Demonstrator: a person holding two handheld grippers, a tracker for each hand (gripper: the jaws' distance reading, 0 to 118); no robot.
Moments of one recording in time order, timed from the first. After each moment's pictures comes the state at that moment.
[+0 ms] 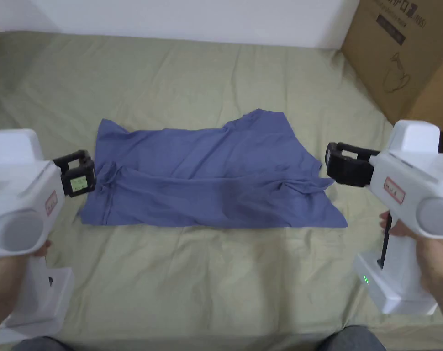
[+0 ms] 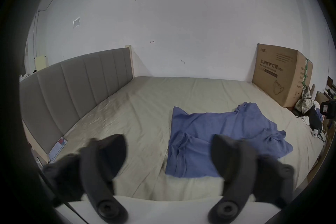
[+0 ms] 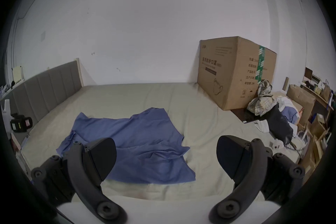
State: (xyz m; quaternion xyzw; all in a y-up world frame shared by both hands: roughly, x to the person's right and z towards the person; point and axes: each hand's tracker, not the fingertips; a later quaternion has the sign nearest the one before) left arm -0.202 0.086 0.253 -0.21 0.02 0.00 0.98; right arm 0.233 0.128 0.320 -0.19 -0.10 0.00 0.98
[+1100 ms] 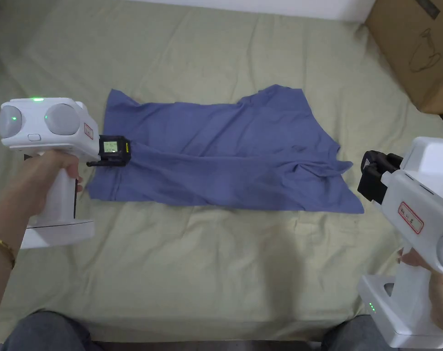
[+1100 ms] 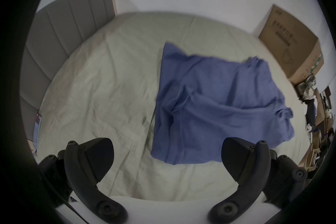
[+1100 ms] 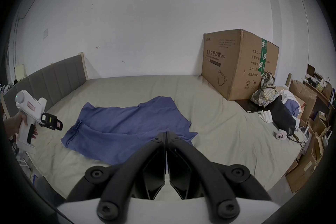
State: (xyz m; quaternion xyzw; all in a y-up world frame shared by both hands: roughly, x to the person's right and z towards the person) left arm -0.200 0.018 0.090 -0.51 -0.01 0.02 0.86; right arm 0.213 0.105 0.317 -0.23 -0.07 0.00 0.97
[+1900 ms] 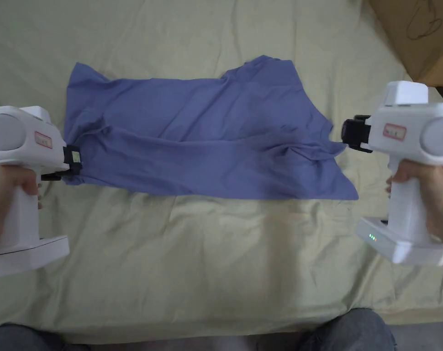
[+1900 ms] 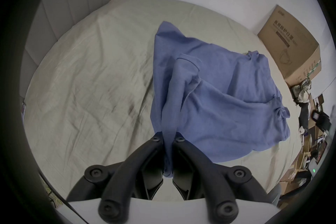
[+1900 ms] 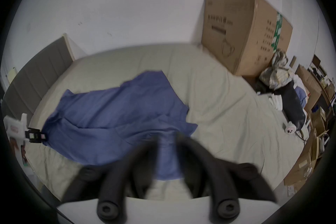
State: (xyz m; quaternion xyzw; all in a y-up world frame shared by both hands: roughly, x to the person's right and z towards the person) left arm -0.218 -0.009 0.095 -0.51 -0.04 0.07 0.86; right arm 0.275 0.081 0.175 -0.41 -0.07 -0.07 0.91
